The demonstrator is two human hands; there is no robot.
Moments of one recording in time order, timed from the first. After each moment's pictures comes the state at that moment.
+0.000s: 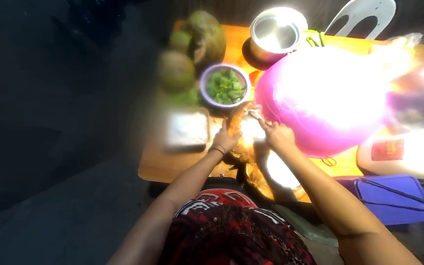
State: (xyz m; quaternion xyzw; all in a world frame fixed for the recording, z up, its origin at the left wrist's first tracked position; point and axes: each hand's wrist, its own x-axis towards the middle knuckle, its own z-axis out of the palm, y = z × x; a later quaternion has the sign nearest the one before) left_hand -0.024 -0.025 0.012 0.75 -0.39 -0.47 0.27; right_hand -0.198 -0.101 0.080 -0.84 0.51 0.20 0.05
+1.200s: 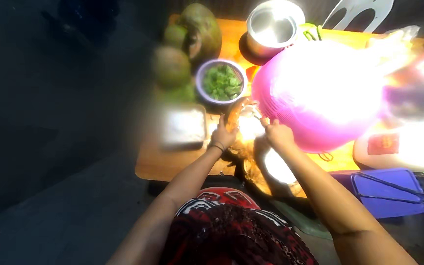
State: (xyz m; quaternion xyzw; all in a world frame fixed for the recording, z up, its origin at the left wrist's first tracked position) left_hand -0.031 -0.031 0.009 0.76 -0.37 -0.45 0.30; right_hand -0.203 -0.100 0.083 -0.80 0.56 0.21 0.11
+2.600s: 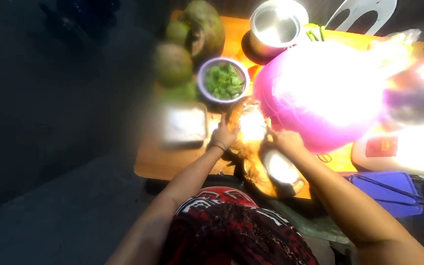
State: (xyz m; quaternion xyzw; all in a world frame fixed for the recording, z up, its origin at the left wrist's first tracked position) left_hand -0.032 -0.030 0.009 0.77 -0.38 -0.43 0.28; right_hand -0.225 -0.100 0.089 -0.81 0.51 0.29 0.09
